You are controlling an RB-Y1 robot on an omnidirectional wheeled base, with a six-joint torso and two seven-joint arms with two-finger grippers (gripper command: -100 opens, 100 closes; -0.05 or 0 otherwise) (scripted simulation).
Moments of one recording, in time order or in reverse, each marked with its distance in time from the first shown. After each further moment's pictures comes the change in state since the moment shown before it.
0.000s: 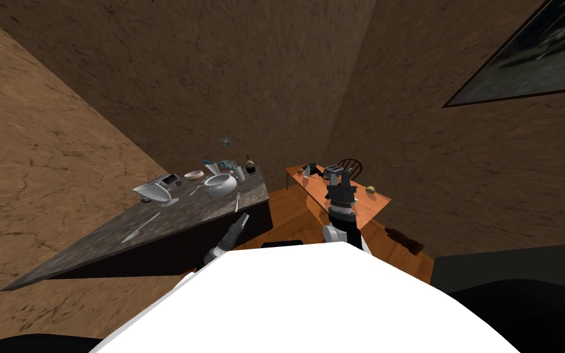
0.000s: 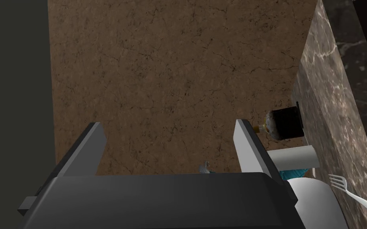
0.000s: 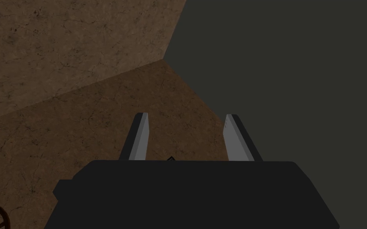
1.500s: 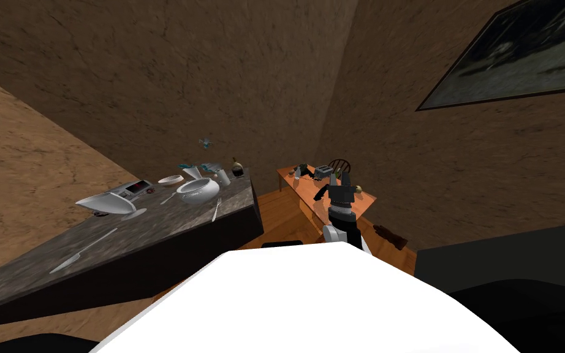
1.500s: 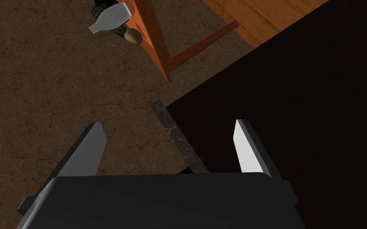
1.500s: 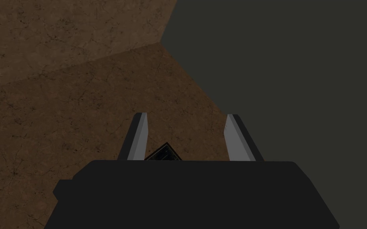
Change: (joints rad) left arm 0.170 0.316 -0.066 0.445 -0.010 -0.129 0.037; right arm 0.000 0.000 0.000 0.000 0.000 0.000 0.000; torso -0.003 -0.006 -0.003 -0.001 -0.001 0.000
